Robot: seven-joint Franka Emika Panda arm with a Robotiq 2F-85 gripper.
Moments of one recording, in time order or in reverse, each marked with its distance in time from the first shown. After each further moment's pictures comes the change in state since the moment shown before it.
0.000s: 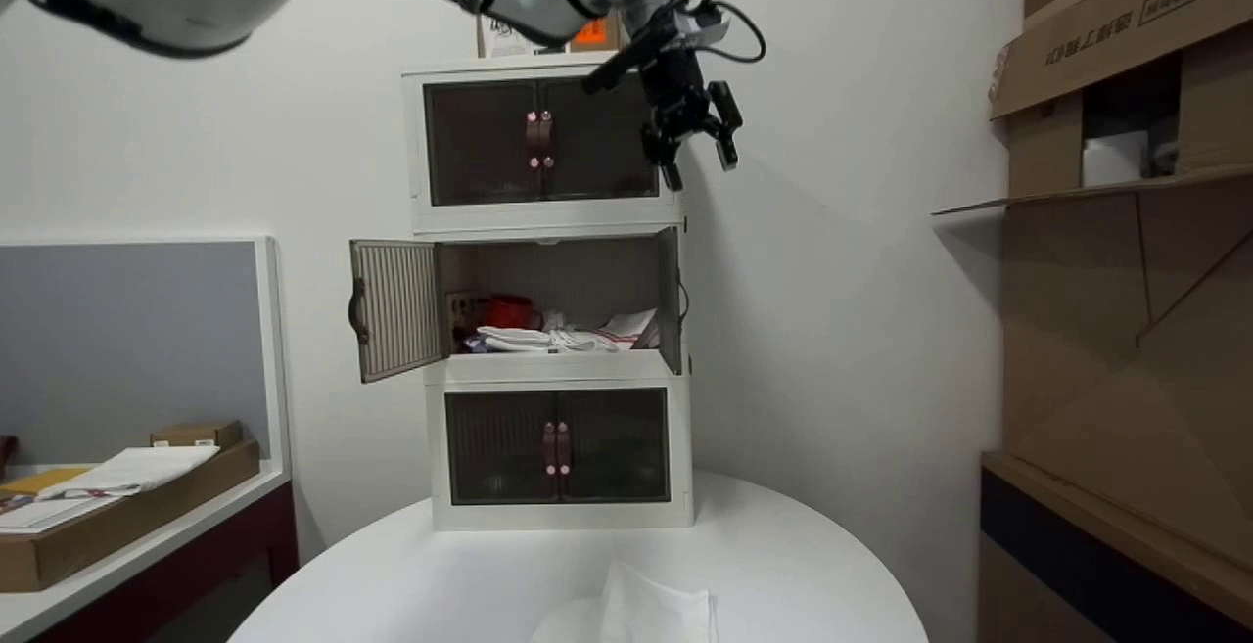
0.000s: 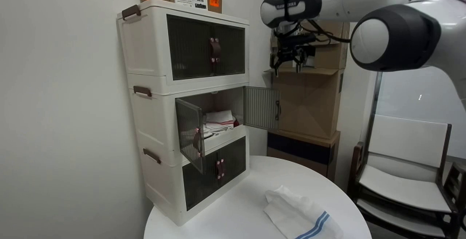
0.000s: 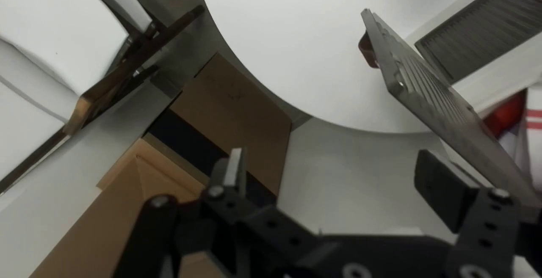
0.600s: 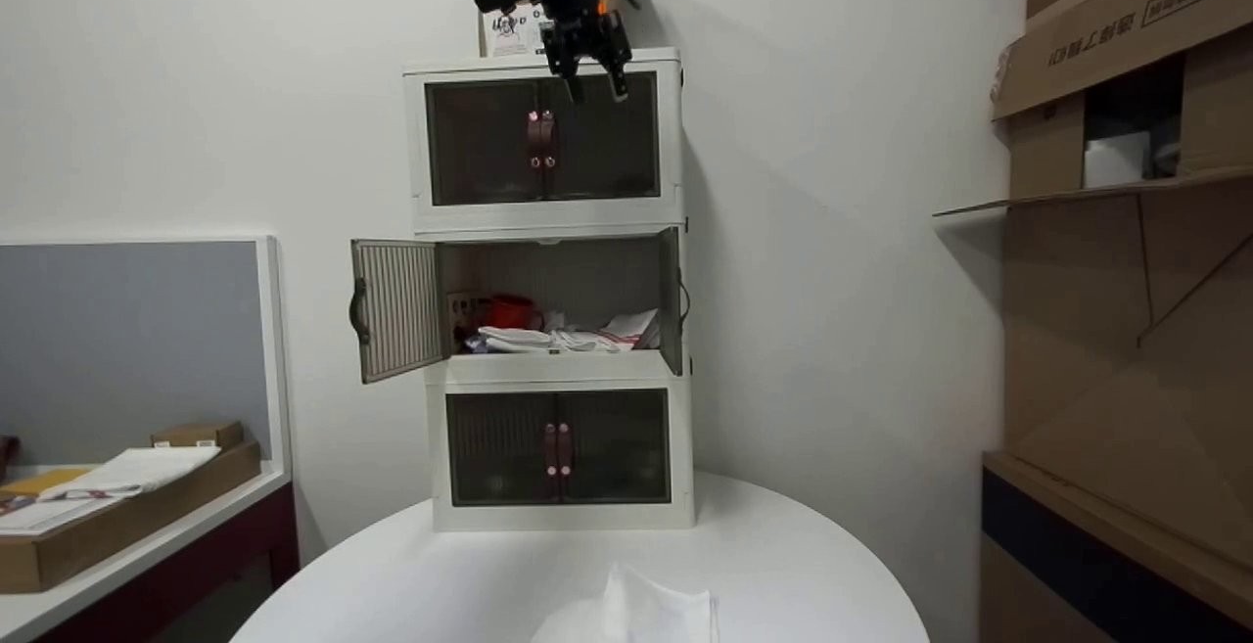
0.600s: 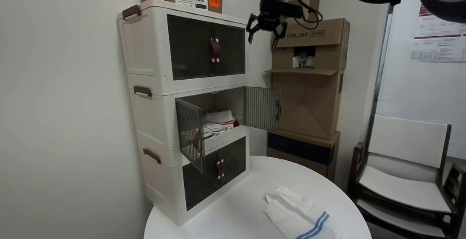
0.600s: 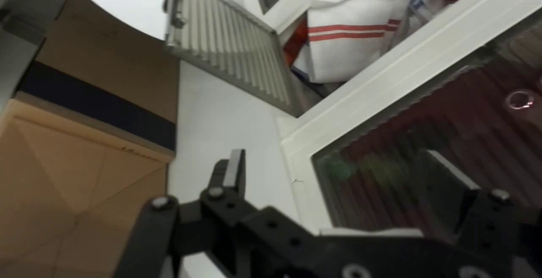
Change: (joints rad) arm 0.113 -0.330 0.076 -0.307 0.134 0.299 0.198
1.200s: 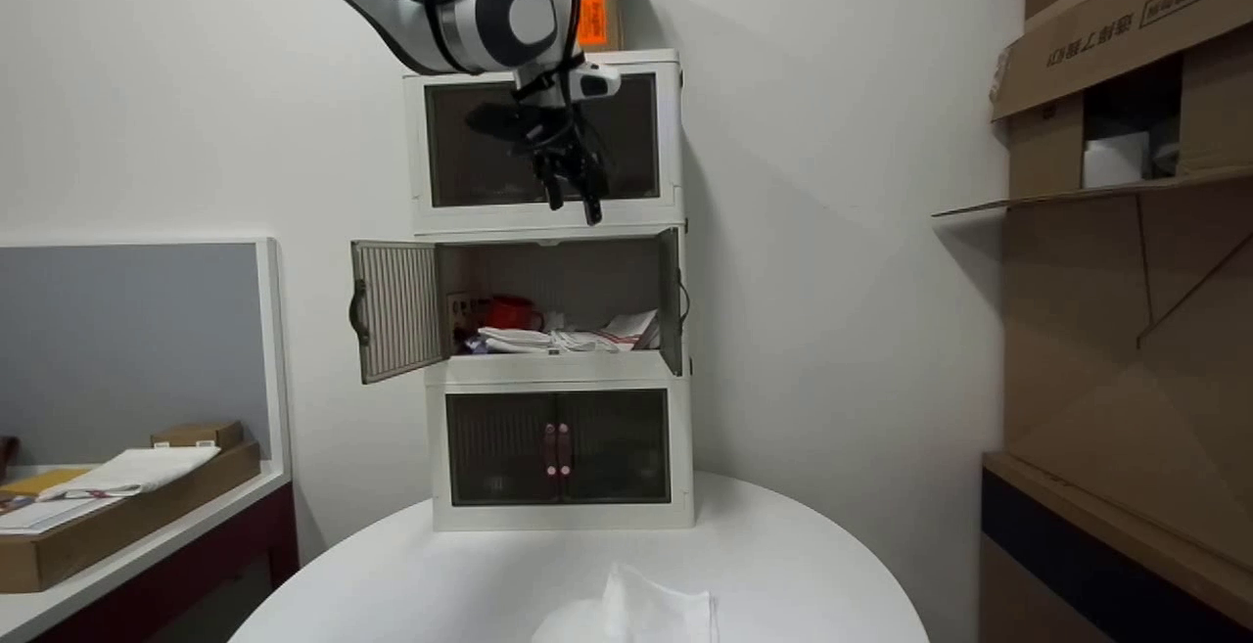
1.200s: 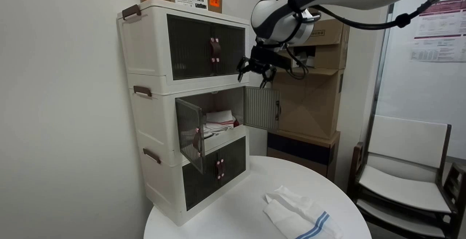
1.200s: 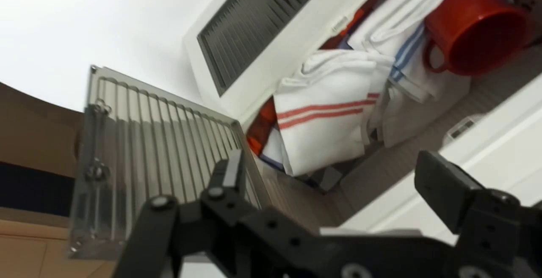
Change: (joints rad) arm -0.001 -0.081 0.038 -0.495 0.176 0.386 -0.046
